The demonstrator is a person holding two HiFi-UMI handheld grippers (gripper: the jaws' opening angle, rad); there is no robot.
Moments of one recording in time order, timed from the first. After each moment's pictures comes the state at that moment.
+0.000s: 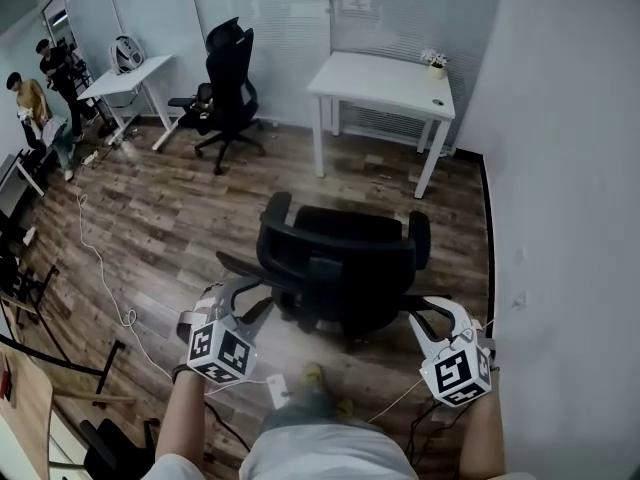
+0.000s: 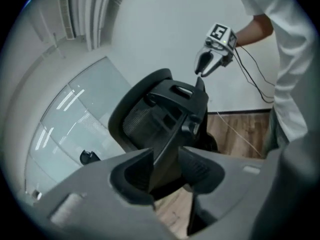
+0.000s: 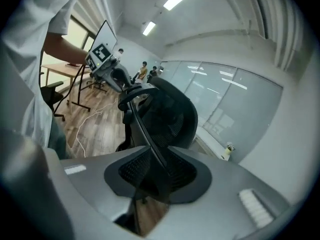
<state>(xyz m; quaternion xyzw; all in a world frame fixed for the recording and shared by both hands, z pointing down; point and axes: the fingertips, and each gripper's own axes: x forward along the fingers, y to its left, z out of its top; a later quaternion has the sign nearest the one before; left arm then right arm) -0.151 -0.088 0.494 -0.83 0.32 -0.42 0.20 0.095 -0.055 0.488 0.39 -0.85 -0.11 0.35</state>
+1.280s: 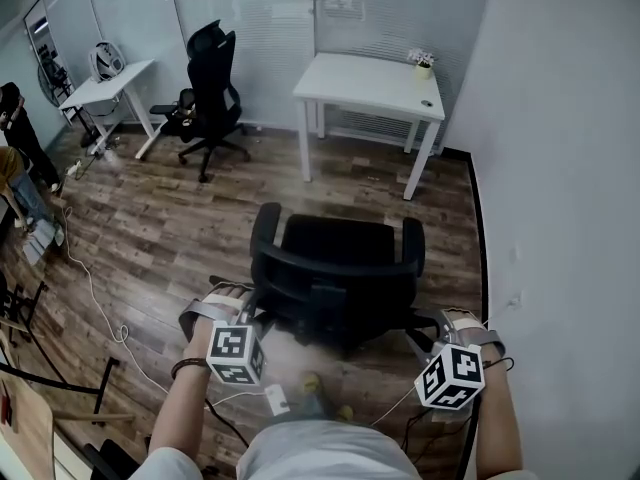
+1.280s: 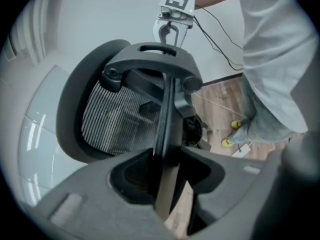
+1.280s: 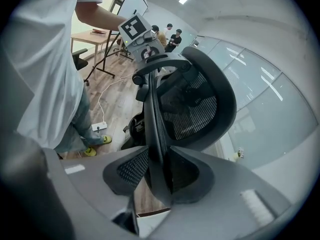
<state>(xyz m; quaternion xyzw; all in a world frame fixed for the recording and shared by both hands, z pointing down) -0.142 -0.138 0.543 -0.77 0.14 -0.55 0.28 0.085 -0.084 0.526 0.26 -0.78 -0.14 0.55</state>
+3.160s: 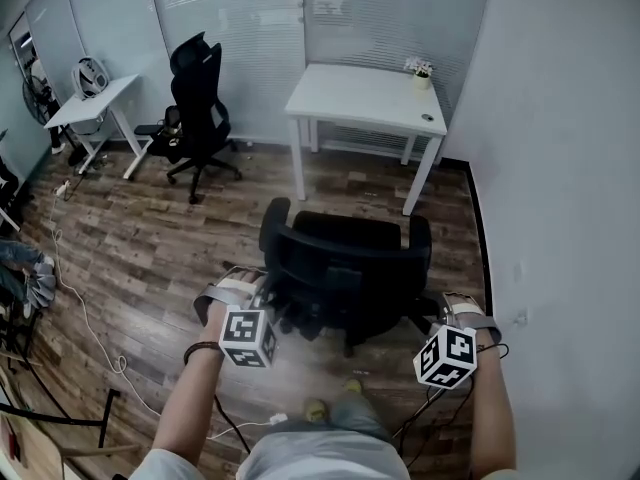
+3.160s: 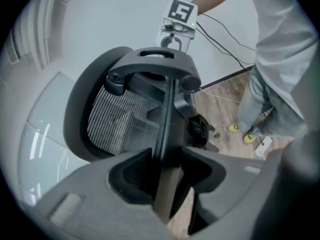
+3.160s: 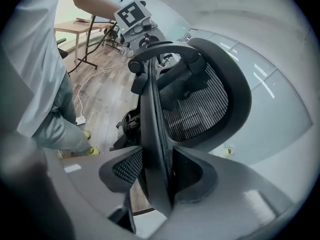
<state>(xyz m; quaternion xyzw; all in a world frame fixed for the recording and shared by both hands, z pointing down) -0.129 -0.332 0.542 -0.78 0.13 -0.51 0.33 0.087 -0.276 0.548 0.31 -0.75 -0.15 0.56</state>
